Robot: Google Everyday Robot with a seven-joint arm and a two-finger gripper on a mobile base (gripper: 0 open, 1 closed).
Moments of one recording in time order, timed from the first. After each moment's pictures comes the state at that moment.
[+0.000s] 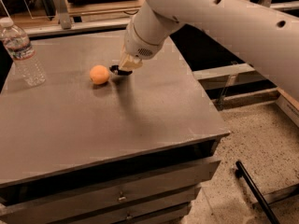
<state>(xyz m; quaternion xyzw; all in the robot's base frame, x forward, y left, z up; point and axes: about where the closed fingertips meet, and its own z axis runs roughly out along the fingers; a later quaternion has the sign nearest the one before) 0.607 0.058 0.900 -0.72 0.62 0.03 0.31</state>
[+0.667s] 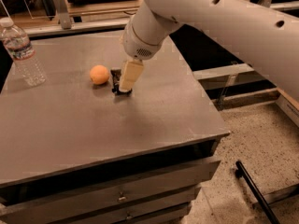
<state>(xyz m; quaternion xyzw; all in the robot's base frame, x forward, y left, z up) 0.606 0.060 0.900 -0.72 0.62 0.03 0.31</state>
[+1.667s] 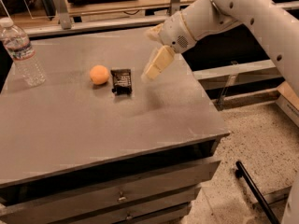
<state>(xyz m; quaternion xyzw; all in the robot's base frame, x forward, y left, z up) 0.617 0.005 0.914 -0.64 0.63 0.27 0.35</state>
